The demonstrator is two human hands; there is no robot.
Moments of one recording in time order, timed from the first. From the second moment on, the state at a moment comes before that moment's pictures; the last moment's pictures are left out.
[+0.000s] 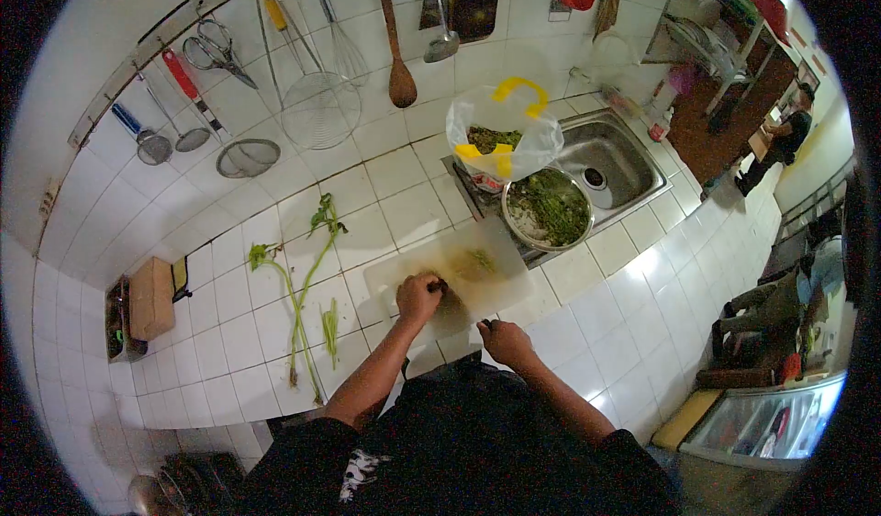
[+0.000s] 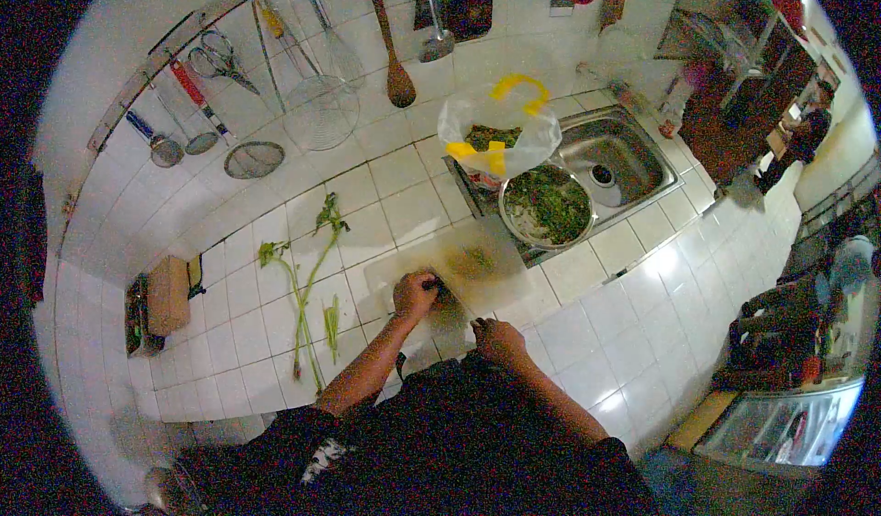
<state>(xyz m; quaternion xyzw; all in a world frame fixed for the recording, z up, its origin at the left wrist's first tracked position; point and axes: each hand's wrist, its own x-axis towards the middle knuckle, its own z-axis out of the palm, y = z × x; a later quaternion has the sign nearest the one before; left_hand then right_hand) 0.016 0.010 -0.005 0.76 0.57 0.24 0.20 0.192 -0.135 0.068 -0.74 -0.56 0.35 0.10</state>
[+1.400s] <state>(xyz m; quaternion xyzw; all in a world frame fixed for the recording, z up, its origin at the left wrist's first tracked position) 0.022 0.011 -0.008 0.77 0.56 0.24 0.18 0.197 -0.135 0.067 -0.77 -0.53 0.35 0.05</state>
